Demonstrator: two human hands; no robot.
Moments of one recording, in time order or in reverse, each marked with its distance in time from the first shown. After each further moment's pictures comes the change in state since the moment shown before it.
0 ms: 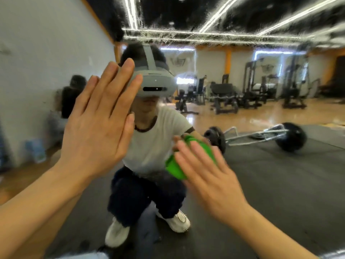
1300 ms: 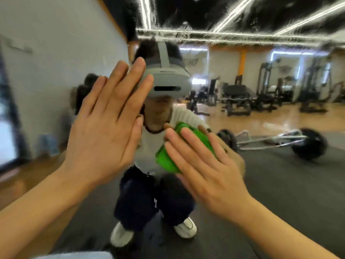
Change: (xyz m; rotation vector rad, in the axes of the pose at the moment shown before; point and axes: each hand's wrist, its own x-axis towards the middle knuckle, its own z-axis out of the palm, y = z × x) left_hand 0.001 0.000 -0.001 0.005 -0.019 -0.007; right_hand 0.045 0.003 0.002 0.019 0.121 -0.102
